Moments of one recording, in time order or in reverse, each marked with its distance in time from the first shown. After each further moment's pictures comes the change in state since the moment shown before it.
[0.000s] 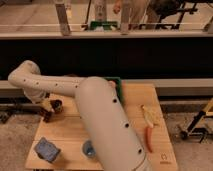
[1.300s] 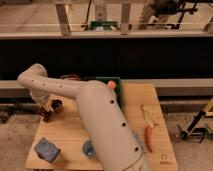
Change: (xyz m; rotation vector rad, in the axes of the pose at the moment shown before) arm 0.006 0.004 0.039 -0.015 -0.093 0.034
